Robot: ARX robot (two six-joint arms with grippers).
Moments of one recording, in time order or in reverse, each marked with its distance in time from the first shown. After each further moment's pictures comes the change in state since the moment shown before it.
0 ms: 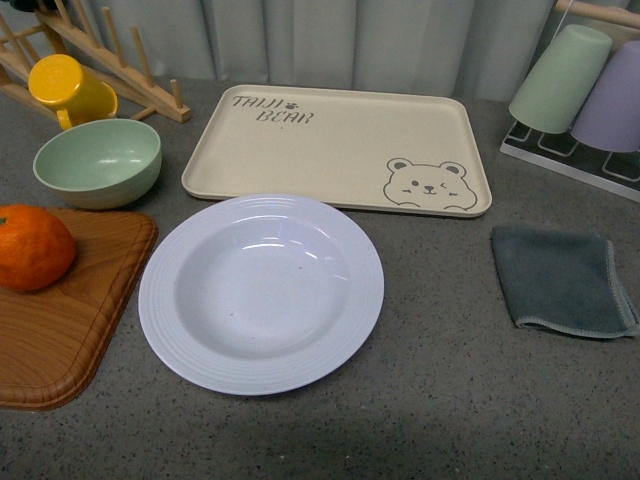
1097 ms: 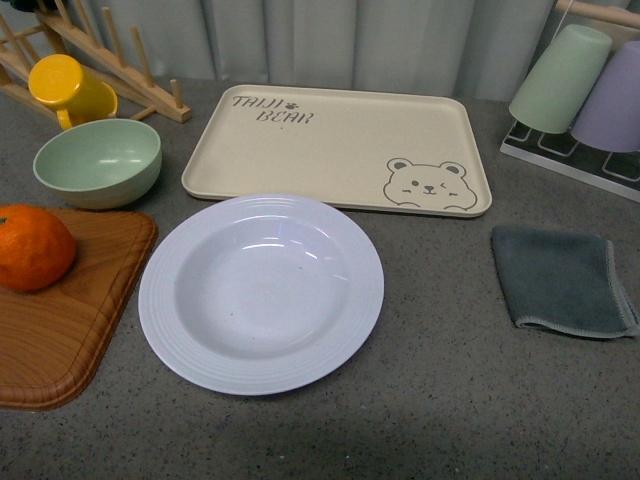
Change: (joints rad) left arm 0.000 0.000 0.000 0.000 0.000 0.000; right arm 0.000 0.000 0.000 0.000 0.000 0.000
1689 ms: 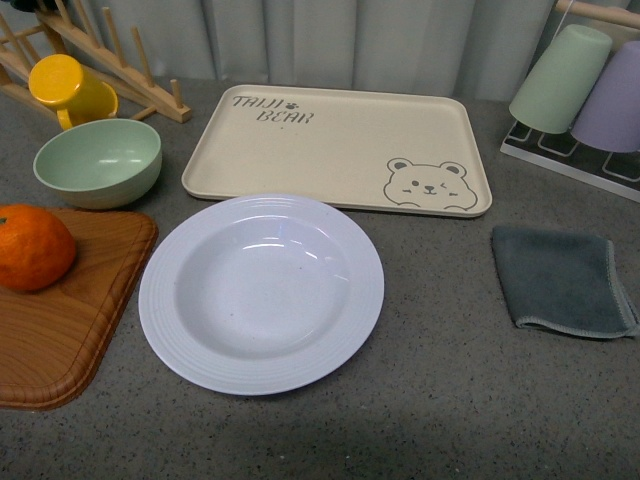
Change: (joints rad) left arm 0.000 0.000 0.000 0.000 0.000 0.000; right arm 0.000 0.000 0.000 0.000 0.000 0.000
